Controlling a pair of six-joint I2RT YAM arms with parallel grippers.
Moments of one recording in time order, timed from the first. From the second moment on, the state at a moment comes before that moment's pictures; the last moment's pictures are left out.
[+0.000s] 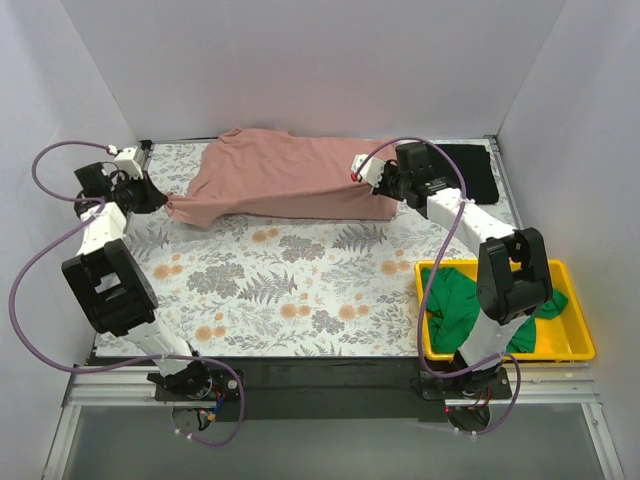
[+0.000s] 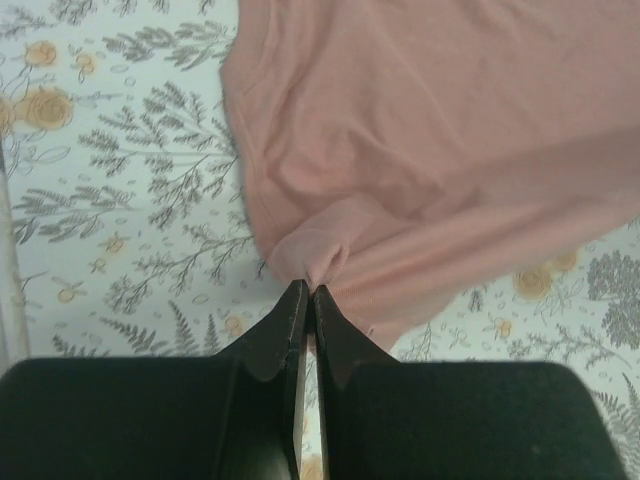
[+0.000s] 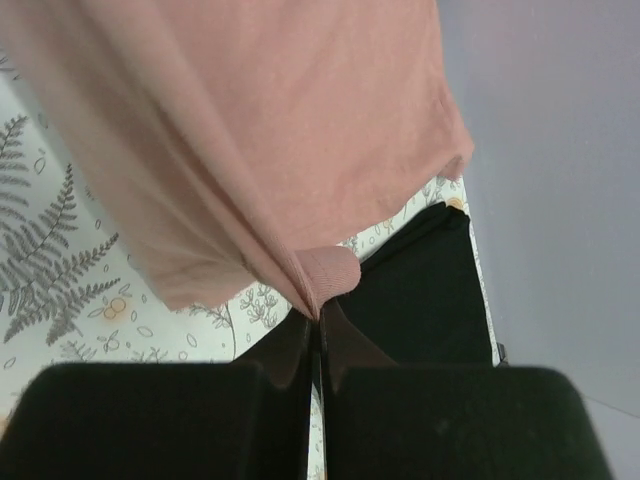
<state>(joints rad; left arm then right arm) 0.47 1.71 1.25 -0.23 0.68 0.20 0.37 1.74 1.30 -0.19 -0.13 -0.96</state>
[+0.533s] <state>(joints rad) 0.55 1.45 1.09 -0.99 0.56 0.74 0.47 1.44 1.00 -0.61 -0.12 -1.05</state>
